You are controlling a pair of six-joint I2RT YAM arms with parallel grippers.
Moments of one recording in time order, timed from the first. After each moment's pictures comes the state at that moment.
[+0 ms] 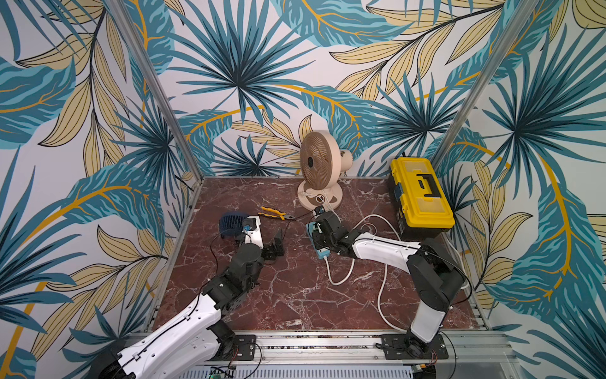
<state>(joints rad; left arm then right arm) -0.66 0.82 0.52 0.04 -0.48 -0.37 0.71 1.82 1.15 -0.13 0.23 0.30</state>
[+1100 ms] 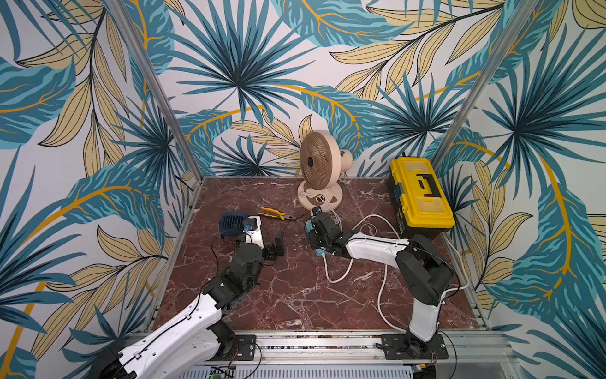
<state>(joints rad) -0.66 0.82 0.52 0.04 -0.48 -0.35 0.73 1.91 1.18 -0.09 0.28 0.34</state>
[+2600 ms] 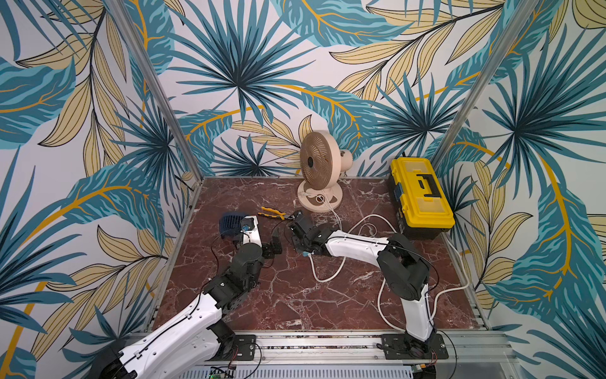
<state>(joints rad) -0.66 0.83 0.52 0.04 -0.56 -0.36 0.85 2.06 1.43 -0.35 0.30 0.40</state>
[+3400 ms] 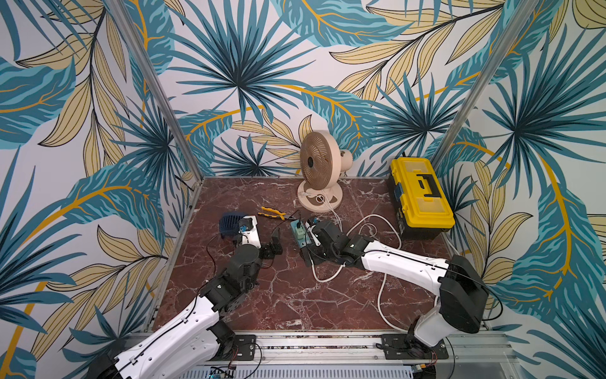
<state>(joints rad) -0.66 0.79 0.52 0.04 -0.50 -0.38 0.86 1.59 1.12 -0.39 0.12 0.35</state>
